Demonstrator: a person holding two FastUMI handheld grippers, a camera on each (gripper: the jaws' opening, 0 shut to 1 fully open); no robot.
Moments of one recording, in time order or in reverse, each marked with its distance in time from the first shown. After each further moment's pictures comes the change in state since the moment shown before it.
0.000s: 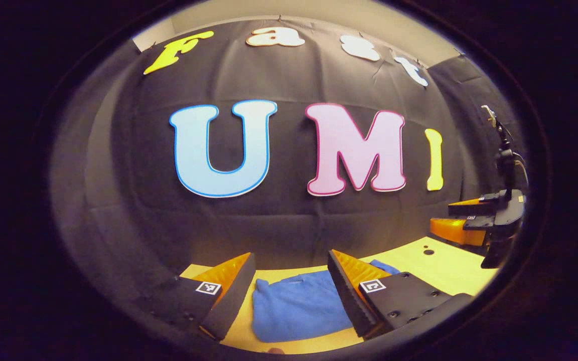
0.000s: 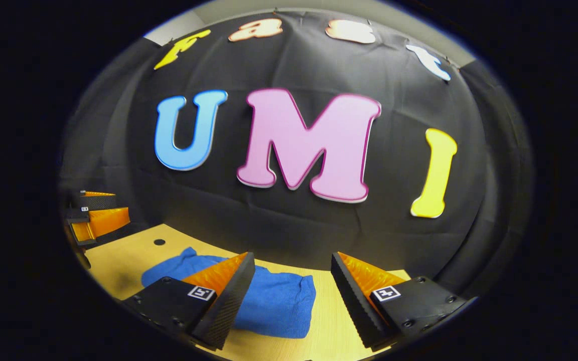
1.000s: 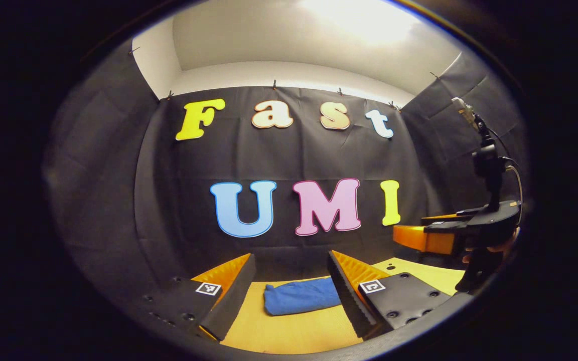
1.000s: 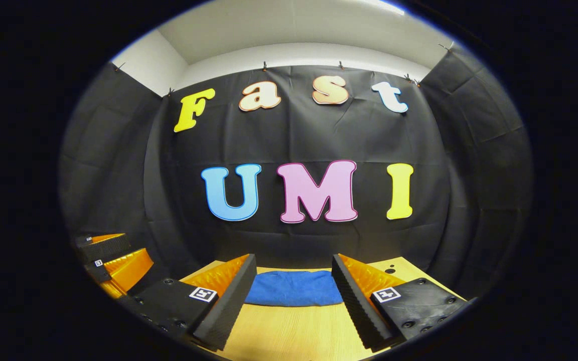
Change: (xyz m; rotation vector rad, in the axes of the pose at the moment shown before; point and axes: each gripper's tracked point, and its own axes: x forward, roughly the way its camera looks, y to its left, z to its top) left arm -0.314 -0.023 0.019 0.016 -0.209 0.023; right arm -0.296 0.087 0.067 0.190 -0.158 -0.017
